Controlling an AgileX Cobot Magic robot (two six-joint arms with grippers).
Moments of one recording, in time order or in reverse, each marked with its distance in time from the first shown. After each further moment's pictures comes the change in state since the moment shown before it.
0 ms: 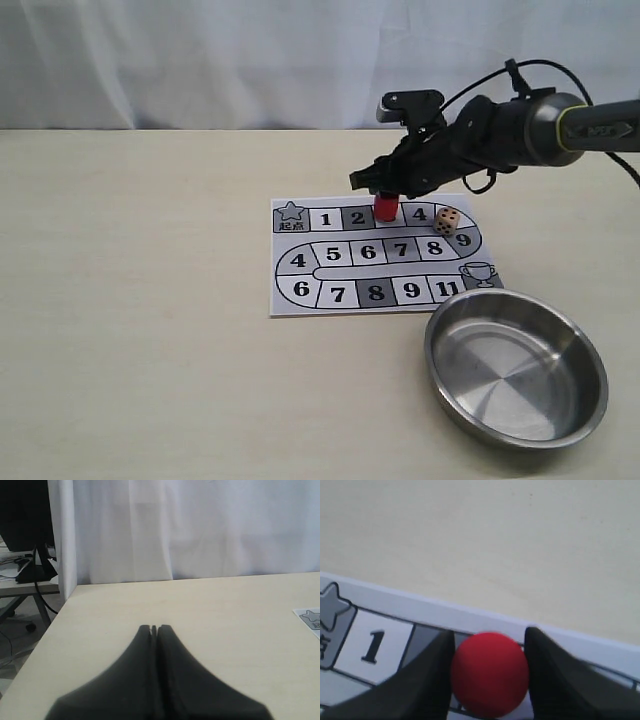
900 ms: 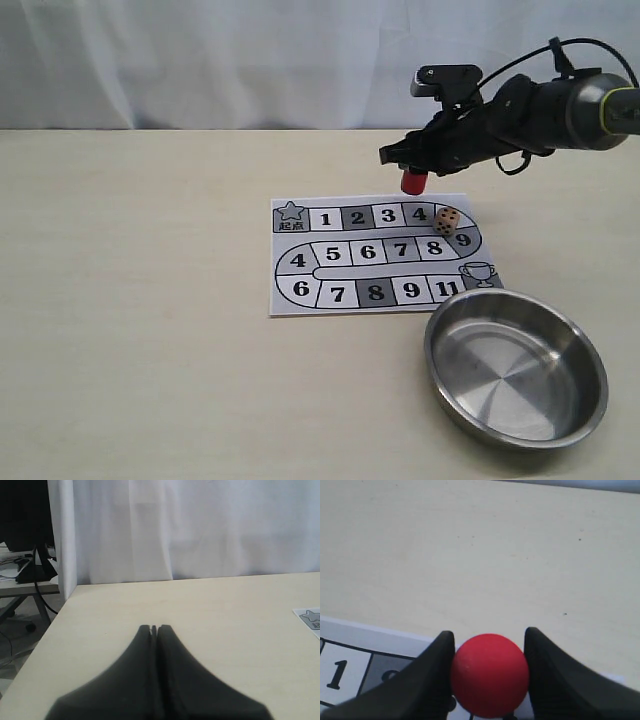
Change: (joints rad) left arm 0.000 0.000 0.000 0.000 0.000 0.000; right arm -0.072 -0.067 0.018 -0.011 -0.025 -0.002
